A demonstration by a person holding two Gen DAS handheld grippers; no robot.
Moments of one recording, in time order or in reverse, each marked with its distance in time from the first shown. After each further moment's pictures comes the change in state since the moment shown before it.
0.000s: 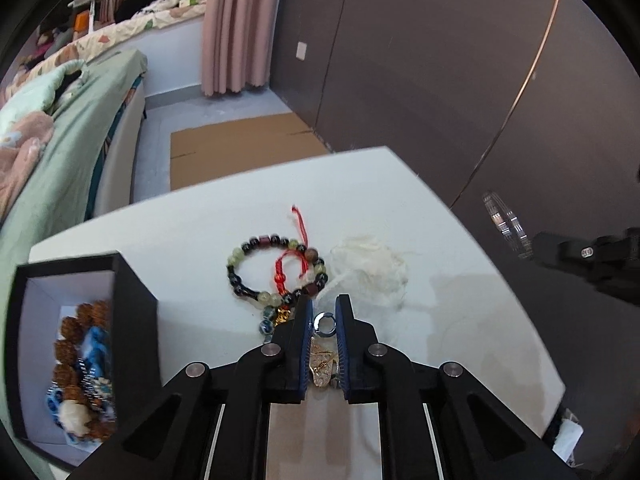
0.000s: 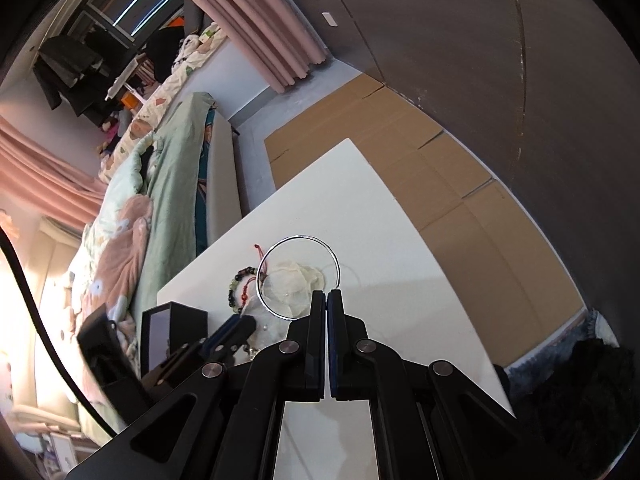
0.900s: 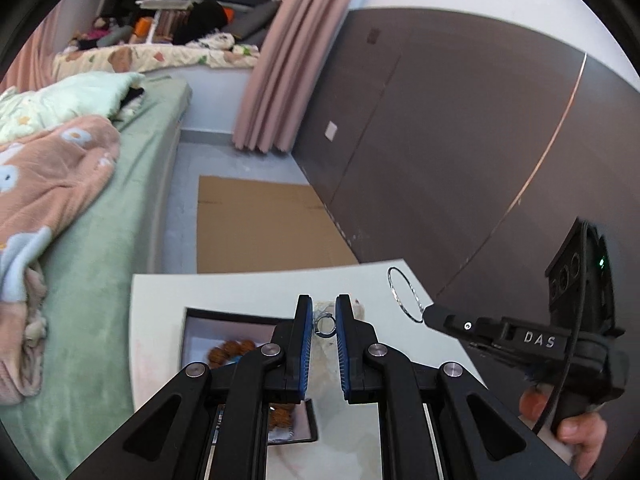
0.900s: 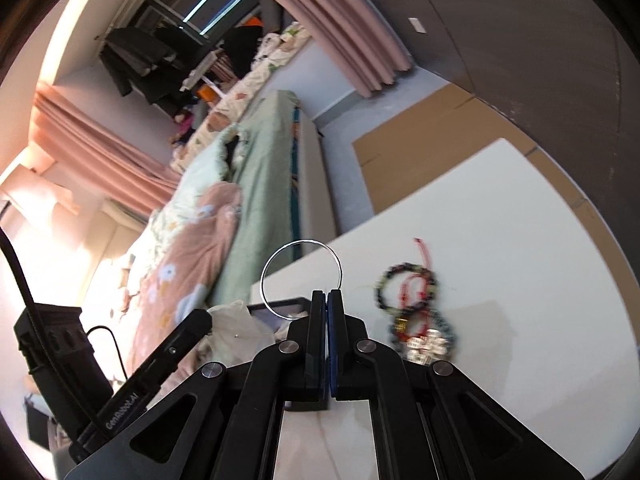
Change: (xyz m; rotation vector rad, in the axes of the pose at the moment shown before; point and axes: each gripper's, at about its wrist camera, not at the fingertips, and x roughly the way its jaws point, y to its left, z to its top) left arm -0.132 0.095 0.015 -0.189 -0.265 -0.064; right arm 0.027 0.106 -0.023 -0.099 -0.048 0.268
